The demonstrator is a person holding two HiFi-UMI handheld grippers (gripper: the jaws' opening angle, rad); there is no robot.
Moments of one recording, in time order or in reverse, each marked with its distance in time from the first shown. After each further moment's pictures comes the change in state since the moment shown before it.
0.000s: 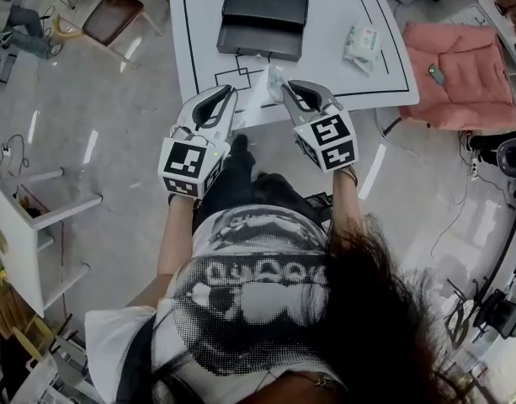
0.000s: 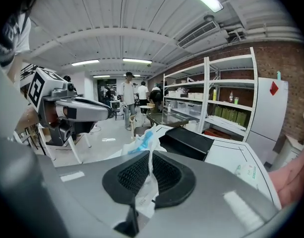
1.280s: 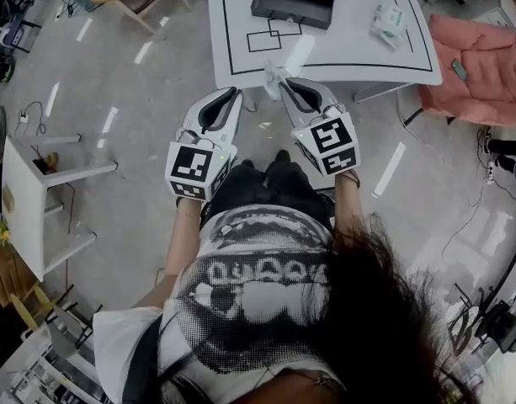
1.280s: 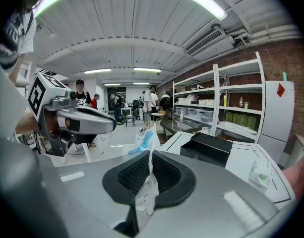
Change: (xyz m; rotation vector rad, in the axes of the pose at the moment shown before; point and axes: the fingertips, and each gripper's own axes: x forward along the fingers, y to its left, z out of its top) left arm -0.138 -0.038 -0.038 -0.010 0.028 0.096; right arm -0.055 0.143 -0.001 -0.018 -0.095 0.094
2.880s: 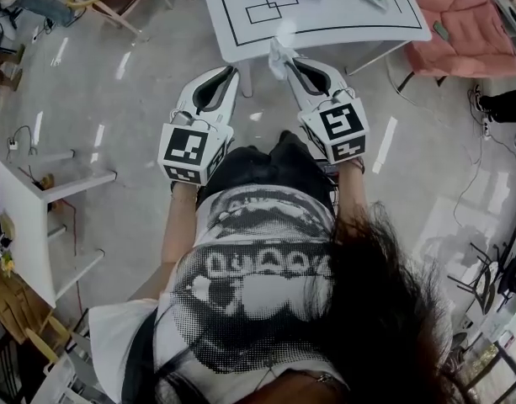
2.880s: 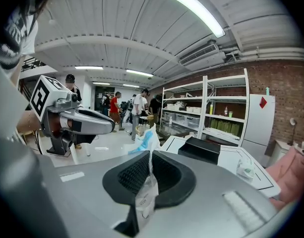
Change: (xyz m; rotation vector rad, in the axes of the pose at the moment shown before) left arm -0.081 0.019 -0.019 0.058 -0.071 -0.135; right arm -0.026 0.082 0.010 -0.007 -0.046 -0.189
